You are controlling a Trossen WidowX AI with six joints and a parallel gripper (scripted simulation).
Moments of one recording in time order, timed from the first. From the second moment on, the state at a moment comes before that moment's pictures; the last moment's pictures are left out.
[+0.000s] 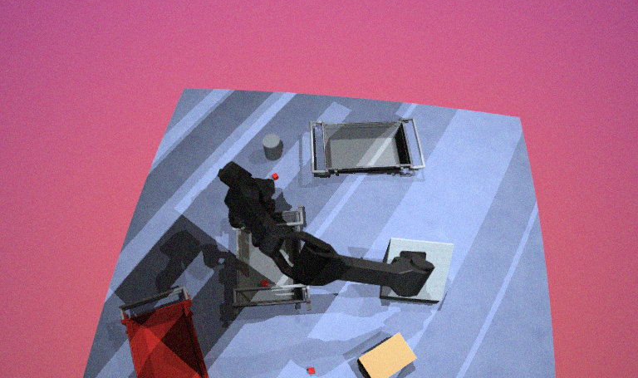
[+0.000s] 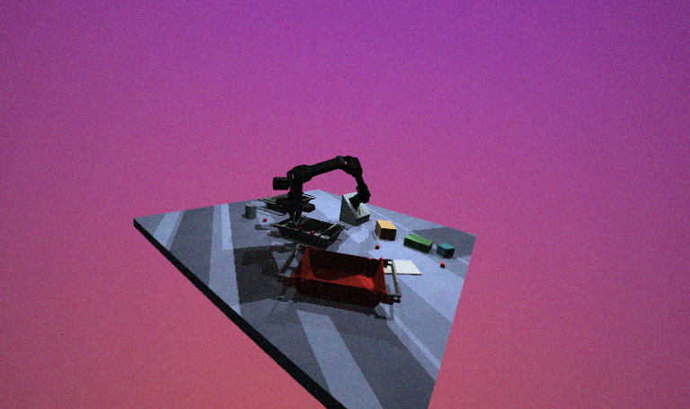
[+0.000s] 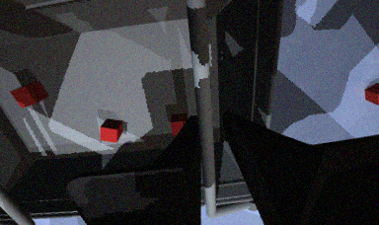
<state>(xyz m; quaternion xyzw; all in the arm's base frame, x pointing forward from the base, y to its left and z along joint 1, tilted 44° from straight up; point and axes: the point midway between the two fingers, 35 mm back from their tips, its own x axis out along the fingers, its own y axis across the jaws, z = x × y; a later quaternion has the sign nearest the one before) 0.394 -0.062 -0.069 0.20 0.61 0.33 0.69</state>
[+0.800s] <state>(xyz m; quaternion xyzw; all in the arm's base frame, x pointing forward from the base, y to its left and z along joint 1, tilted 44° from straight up) 0.394 -0.088 -0.050 0.20 0.61 0.32 0.70</state>
